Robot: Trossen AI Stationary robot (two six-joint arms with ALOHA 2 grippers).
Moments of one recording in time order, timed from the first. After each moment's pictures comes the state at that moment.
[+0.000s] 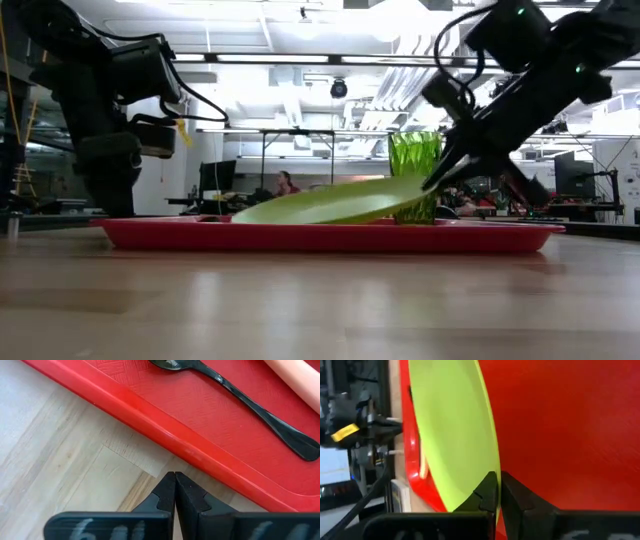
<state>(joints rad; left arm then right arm) 0.14 1.15 0.40 -0.44 -0.04 -0.44 0.08 1.35 0.44 0.23 0.22 1.56</state>
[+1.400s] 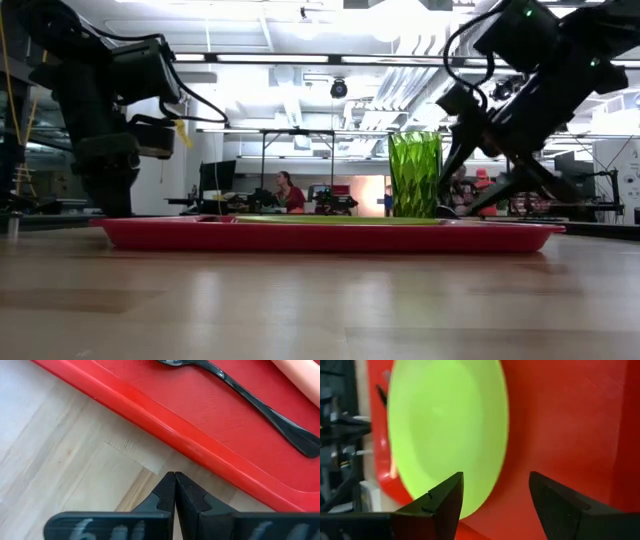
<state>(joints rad) 0.14 1.15 0.40 -0.45 -0.04 -0.44 0.08 1.27 0.44 0.01 0.21 1.58</state>
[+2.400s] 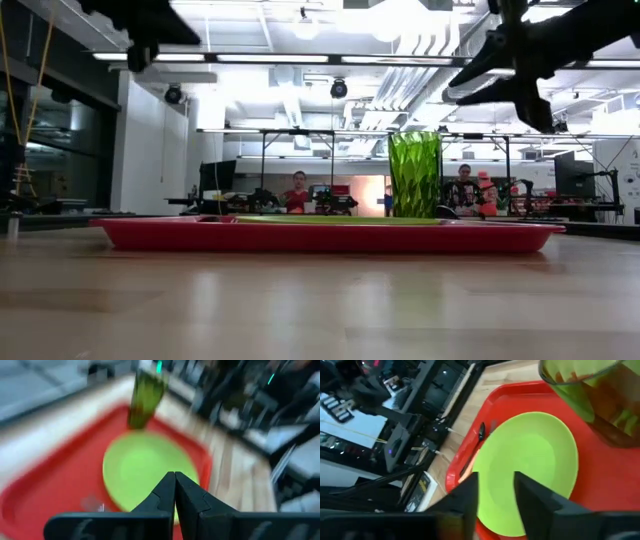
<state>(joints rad) 0.14 0.69 0.72 -0.46 -0.06 -0.48 0.08 0.75 0.44 -0.09 0.34 1.05</state>
